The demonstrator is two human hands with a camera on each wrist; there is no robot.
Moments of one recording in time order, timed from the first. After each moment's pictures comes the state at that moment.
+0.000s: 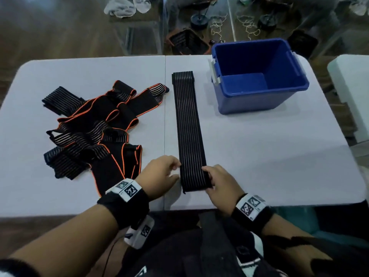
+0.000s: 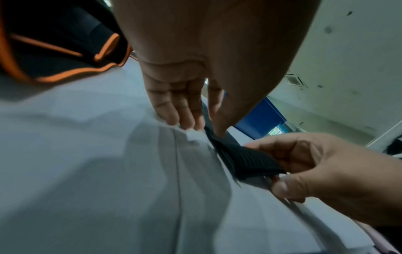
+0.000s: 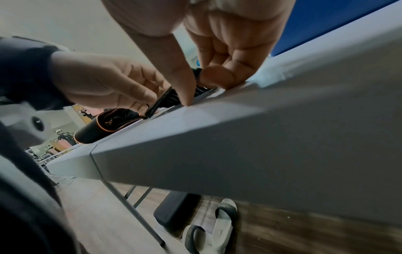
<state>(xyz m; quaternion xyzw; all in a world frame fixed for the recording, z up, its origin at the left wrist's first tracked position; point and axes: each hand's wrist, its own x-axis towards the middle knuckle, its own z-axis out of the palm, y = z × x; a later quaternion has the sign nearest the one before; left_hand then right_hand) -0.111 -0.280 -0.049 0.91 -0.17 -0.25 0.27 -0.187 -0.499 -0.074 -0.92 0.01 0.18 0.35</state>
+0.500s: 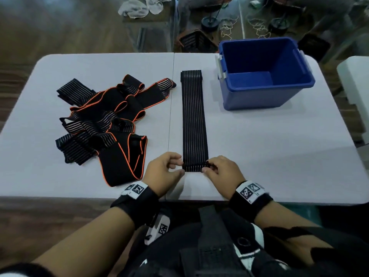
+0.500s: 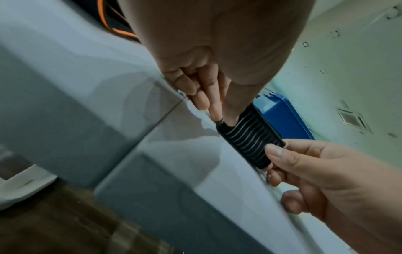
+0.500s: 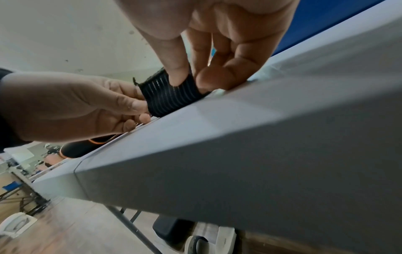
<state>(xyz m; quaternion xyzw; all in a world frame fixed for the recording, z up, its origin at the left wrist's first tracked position) -0.149 -0.288 -0.081 0.87 0.00 -0.15 0.47 -0.176 -0.501 -0.072 -0.93 0.02 0.13 0.34</state>
